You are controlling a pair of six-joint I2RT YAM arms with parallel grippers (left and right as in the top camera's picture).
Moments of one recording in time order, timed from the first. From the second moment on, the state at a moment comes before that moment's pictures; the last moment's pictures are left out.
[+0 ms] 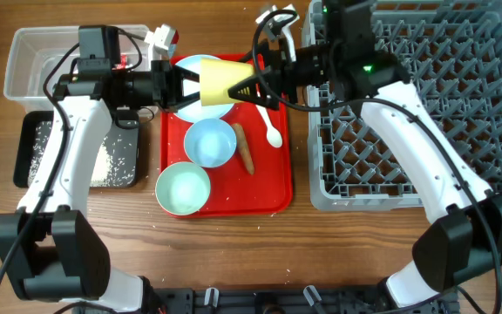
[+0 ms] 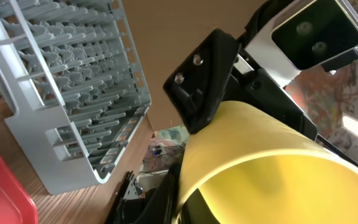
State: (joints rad) left arm 0.01 1.69 1.37 -0.69 1.50 -0.29; right arm 0.37 1.75 1.56 -0.35 -1.29 0.03
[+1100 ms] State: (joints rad) left arm -0.08 1.69 1.37 -0.78 0.46 -0.30; right arm 0.08 1.57 1.52 -1.51 -0.05 0.25
